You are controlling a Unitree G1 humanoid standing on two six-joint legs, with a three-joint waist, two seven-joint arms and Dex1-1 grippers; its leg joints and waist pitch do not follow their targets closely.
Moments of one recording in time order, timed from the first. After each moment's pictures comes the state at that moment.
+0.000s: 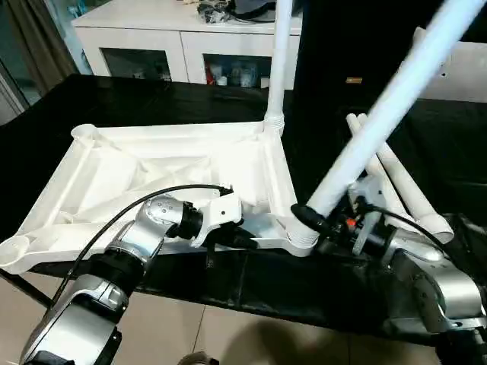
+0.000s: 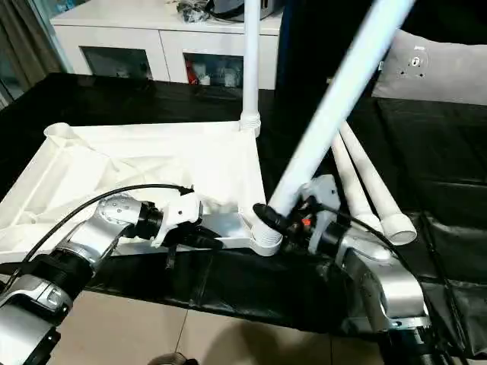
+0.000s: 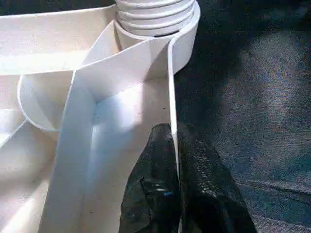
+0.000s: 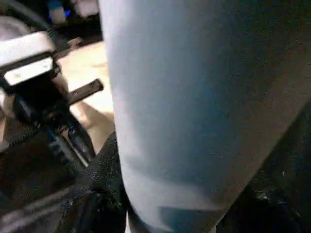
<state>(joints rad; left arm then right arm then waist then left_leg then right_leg) -0.64 0.35 -0.40 0.69 0.00 -0.08 -1.23 -0.19 -0.41 0.09 -0.01 0.32 0.33 0.79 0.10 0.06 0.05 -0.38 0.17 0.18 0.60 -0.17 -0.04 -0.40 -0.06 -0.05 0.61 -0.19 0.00</state>
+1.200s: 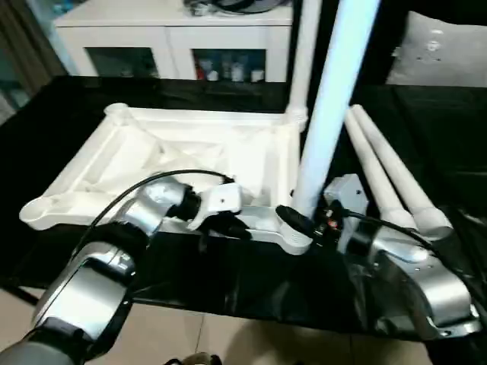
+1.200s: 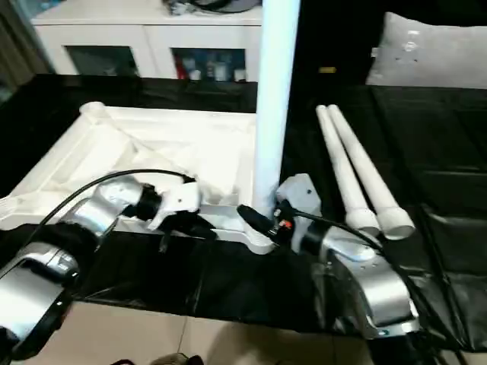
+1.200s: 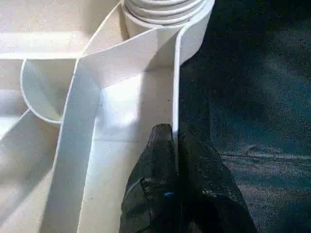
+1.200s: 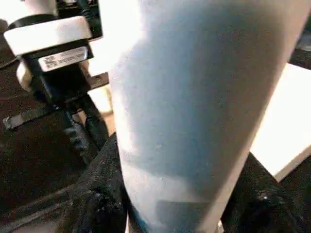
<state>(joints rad) -0.80 0.35 -0.39 0.92 0.07 -0.23 -1.31 -0.19 -0.36 0.15 -0.12 0.25 0.39 0.66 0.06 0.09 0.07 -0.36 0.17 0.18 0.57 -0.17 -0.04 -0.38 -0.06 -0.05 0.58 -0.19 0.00</state>
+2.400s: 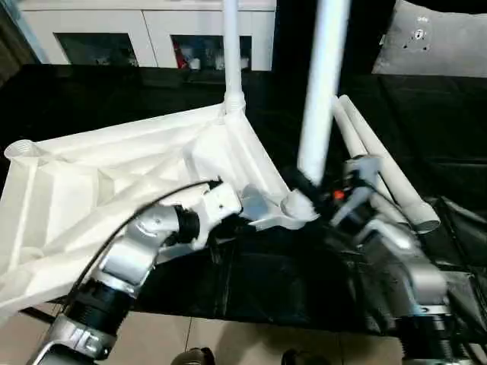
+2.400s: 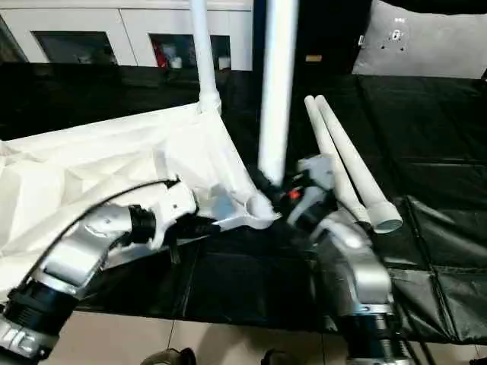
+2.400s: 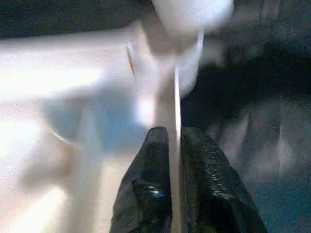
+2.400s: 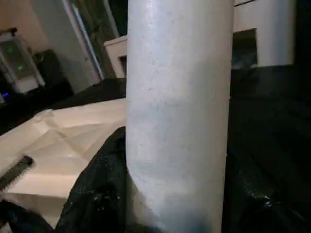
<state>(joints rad) -0.44 0.36 -0.25 0.12 -0.02 0.32 -1.00 -0.27 -0.20 -0.07 0.06 0.44 0.27 0.59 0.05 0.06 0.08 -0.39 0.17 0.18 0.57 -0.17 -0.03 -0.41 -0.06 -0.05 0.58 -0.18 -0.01</state>
